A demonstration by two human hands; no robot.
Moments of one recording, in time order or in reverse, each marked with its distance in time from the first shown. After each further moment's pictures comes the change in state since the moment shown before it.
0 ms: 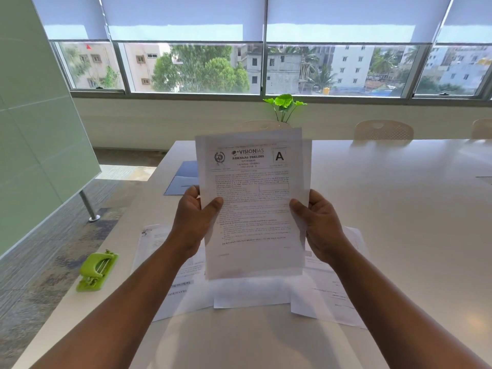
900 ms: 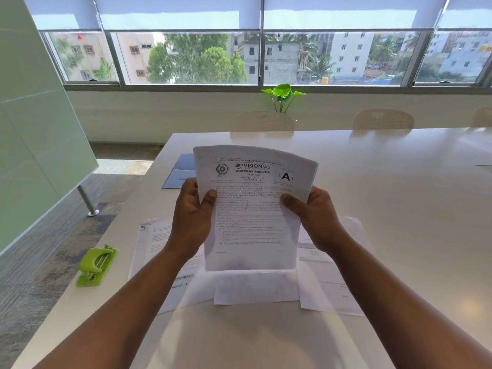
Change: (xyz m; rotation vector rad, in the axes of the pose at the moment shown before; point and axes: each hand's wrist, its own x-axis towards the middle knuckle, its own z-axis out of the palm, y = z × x) left_hand -0.009 -0.014 0.001 0.097 0.037 0.234; right_hand 0.005 0.003 0.004 -0.172 -0.019 -0.058
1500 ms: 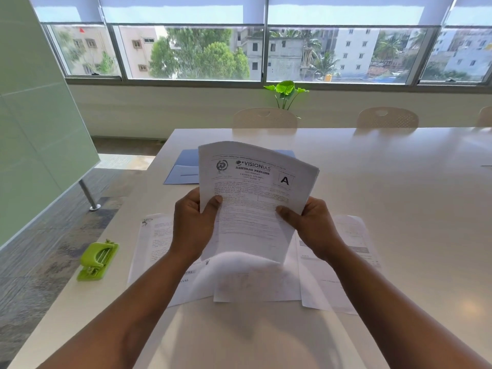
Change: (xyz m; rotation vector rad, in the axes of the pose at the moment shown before) left_hand -0.013 -0.002 0.001 0.046 0.078 -0.042; right_hand -0.013 0.015 0.006 -0.159 -0.020 -0.014
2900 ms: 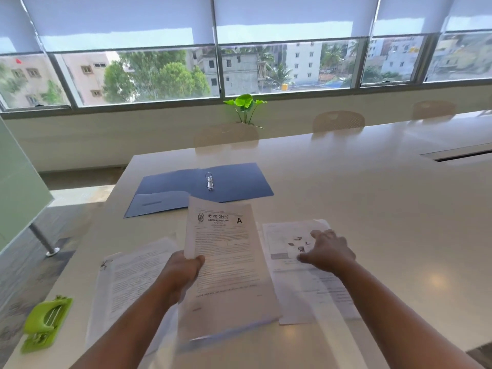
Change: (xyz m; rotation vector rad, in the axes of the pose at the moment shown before) left_hand 0.011 -0.062 0.036 0.069 -0.311 -0.678; right_hand -0.014 0.045 -0.100 -1.121 0.046 0.695
